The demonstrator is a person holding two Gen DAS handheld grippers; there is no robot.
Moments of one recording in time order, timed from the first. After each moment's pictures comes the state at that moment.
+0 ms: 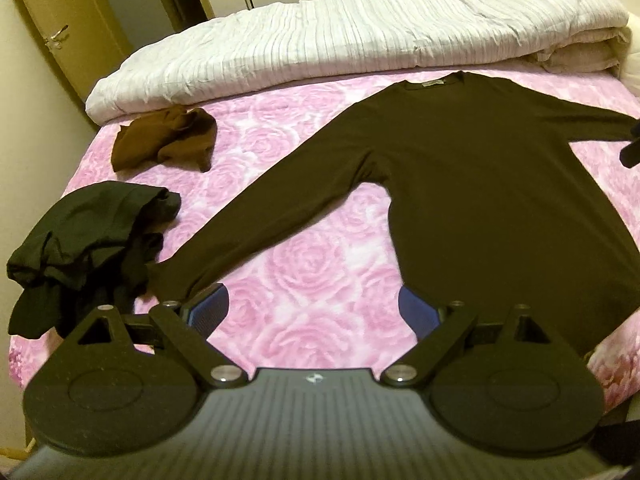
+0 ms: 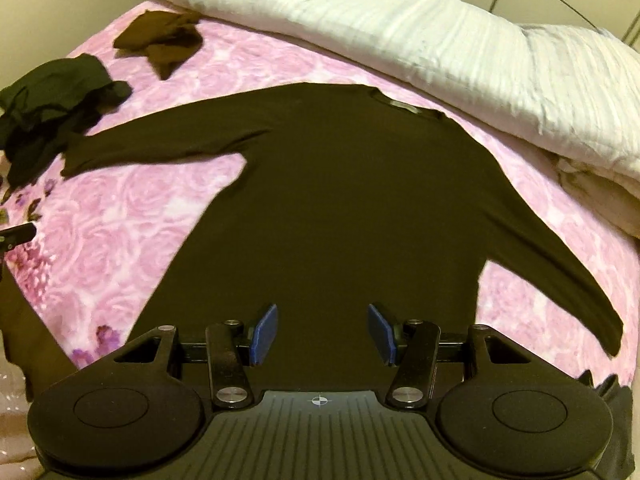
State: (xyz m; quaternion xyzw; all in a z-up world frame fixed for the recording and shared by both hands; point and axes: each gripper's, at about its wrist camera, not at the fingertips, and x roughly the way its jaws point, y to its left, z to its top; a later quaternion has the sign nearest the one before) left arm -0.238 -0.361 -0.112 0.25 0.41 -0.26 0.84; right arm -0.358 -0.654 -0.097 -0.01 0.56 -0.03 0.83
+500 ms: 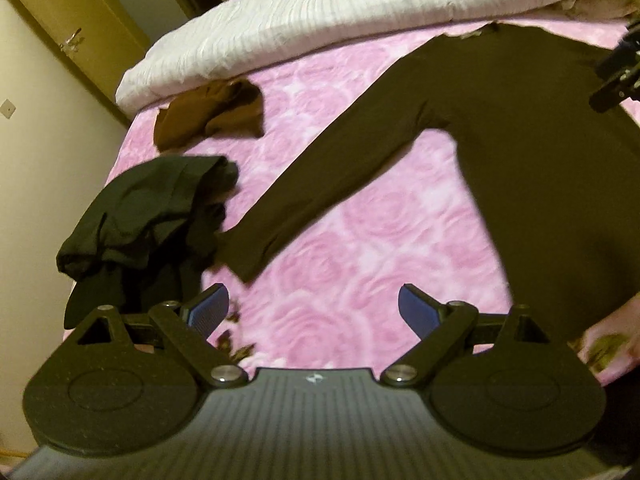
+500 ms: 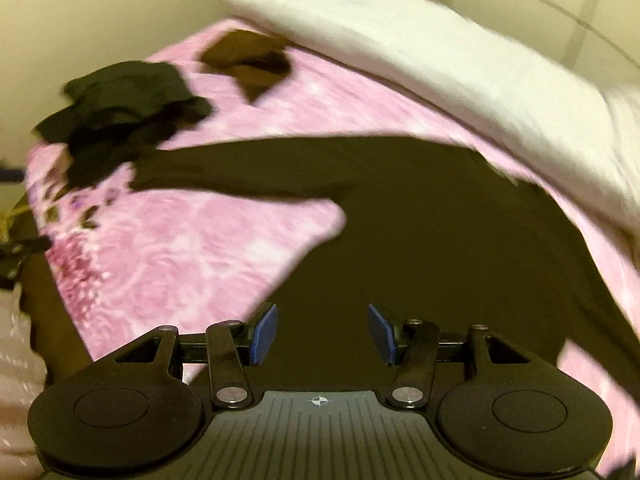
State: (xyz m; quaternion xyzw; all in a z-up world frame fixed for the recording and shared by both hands) left arm -0.203 -0.285 -0.124 0.33 0.42 -0.22 0.82; right arm -0.314 -0.561 -0.124 -0.04 0.49 0.09 0.87
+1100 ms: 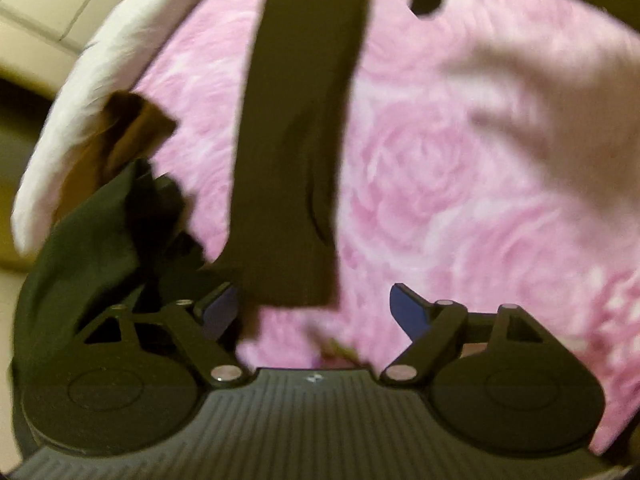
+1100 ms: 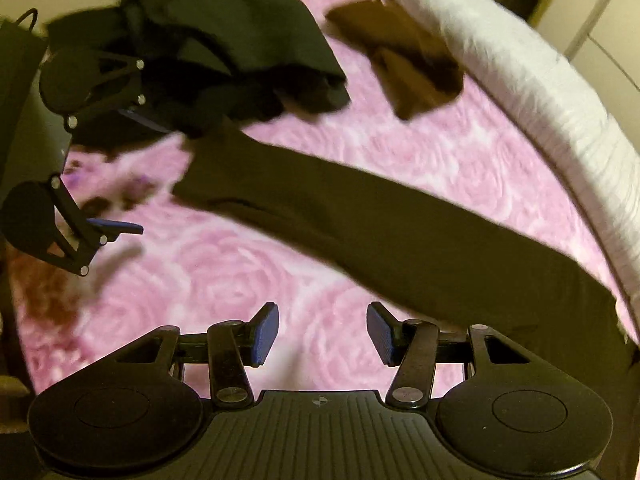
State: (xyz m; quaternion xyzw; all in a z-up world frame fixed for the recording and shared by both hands) left arm -0.036 -0.215 -0.323 0.56 0.30 -0.42 0.64; right arm -0.138 -0.338 -0.275 -0.17 0.51 0.14 0.83
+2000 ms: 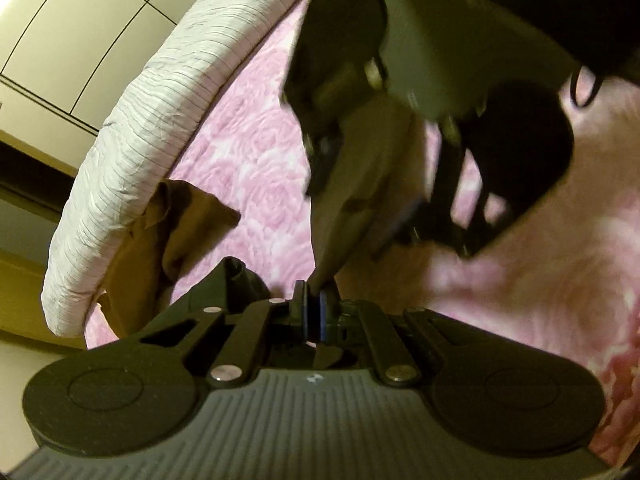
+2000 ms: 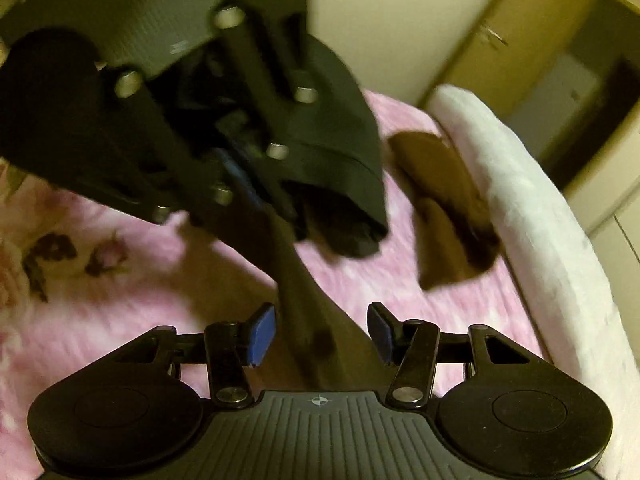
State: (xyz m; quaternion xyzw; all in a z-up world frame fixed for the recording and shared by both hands) left arm 0.012 -0.228 -0.229 0.54 0.21 -0.47 0.67; right arm -0.088 -0.281 -0.289 -0.34 0.31 0.26 0.85
